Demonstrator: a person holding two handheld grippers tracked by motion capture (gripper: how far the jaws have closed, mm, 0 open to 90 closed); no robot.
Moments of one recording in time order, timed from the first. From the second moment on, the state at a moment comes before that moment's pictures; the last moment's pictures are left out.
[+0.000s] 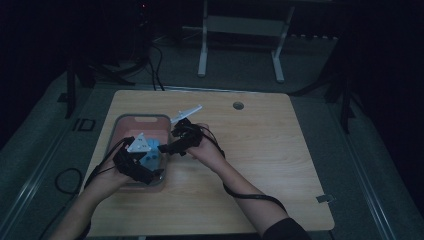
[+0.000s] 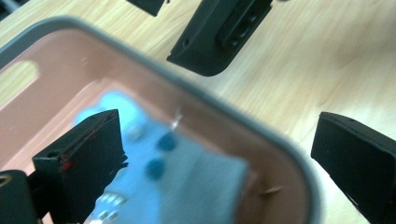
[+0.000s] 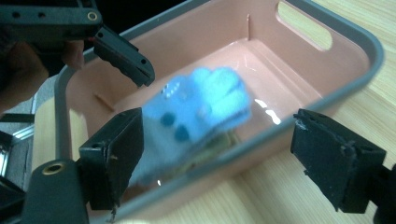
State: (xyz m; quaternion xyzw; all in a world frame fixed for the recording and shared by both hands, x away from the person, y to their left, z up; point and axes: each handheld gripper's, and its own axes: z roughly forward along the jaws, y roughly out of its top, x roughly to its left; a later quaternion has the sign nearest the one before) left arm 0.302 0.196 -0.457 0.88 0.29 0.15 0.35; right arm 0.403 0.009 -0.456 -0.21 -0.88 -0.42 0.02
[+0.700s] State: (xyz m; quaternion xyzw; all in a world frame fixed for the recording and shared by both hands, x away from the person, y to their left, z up) left arm 0.291 0.134 -0.457 0.88 0.25 0.12 0.39; right arm 0.385 -0.067 -0.475 -0.22 -0.88 -0.41 0.02
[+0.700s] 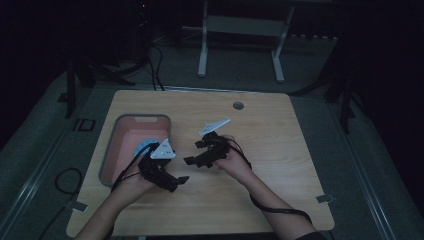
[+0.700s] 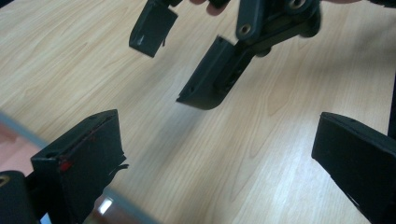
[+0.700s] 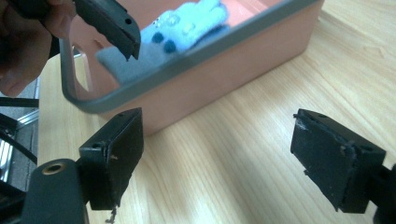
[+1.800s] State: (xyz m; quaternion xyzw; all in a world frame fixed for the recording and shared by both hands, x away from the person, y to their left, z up) left arm 0.273 0.050 -0.498 0.89 0.17 0.08 0.41; right arm 0.356 -0.161 -0.533 -0.23 -0.88 -0.41 0.00
